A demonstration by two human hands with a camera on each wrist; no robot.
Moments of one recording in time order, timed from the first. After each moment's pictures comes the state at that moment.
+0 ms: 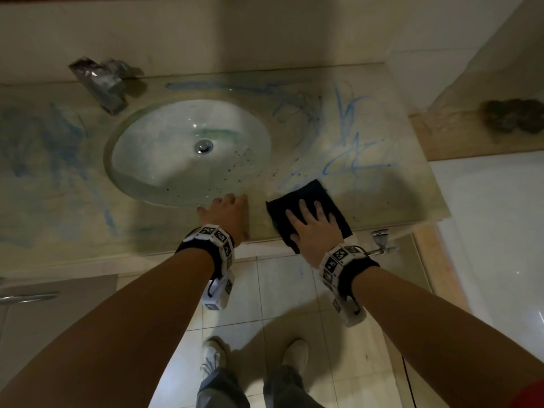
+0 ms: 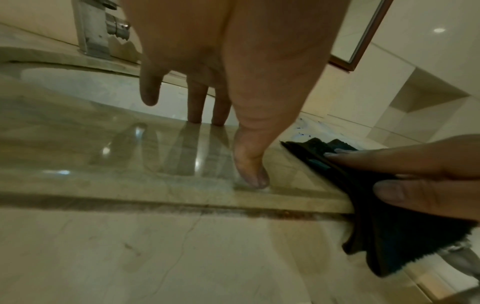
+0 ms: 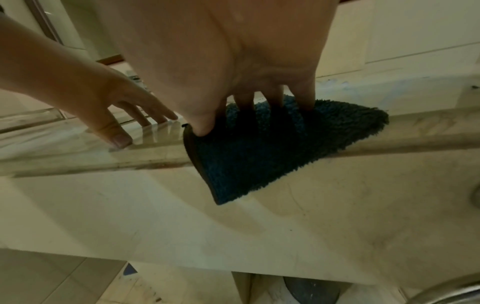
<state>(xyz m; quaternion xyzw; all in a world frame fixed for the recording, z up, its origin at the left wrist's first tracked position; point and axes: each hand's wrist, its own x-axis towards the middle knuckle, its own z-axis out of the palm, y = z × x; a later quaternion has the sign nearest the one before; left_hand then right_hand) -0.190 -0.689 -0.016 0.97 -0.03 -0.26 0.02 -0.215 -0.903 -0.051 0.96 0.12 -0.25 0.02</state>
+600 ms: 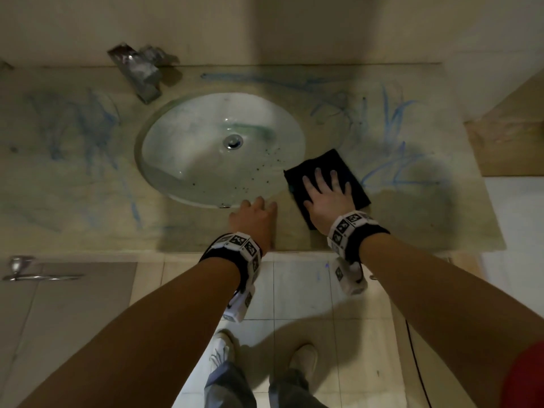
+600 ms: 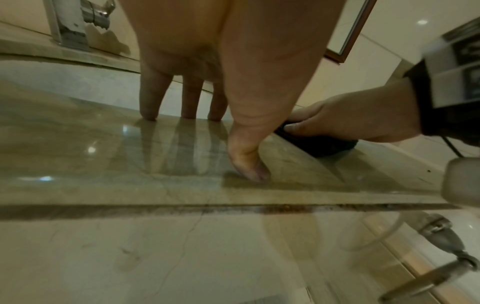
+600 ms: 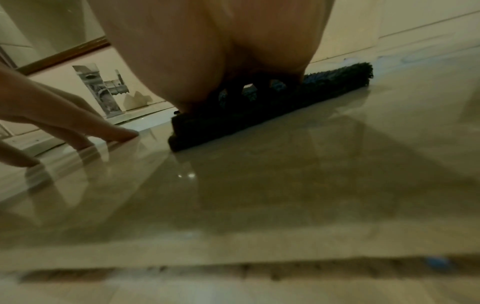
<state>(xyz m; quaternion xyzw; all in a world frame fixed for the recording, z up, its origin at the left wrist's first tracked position) -0.182 -0.688 -0.027 0.97 -0.04 -0.26 0.00 -0.116 -0.865 -0.057 0.96 0.13 -0.24 -0.01</state>
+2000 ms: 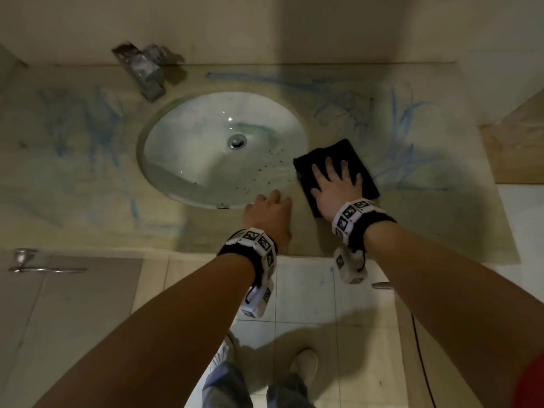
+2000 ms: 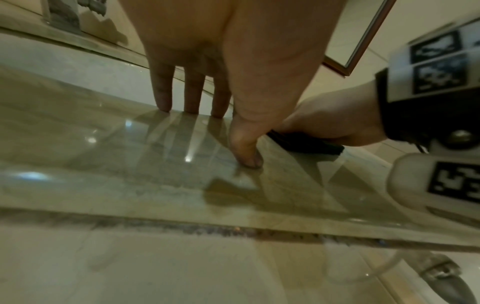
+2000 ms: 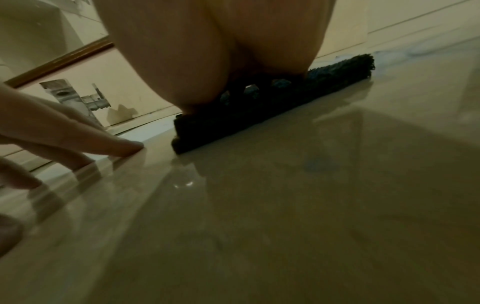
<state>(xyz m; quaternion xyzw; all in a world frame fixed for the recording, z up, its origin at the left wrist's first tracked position) -0.159 -0.724 -0.033 0.97 -0.02 -0.23 0.02 -0.078 -0.876 -0.063 0.97 0.11 -0.22 -0.02</state>
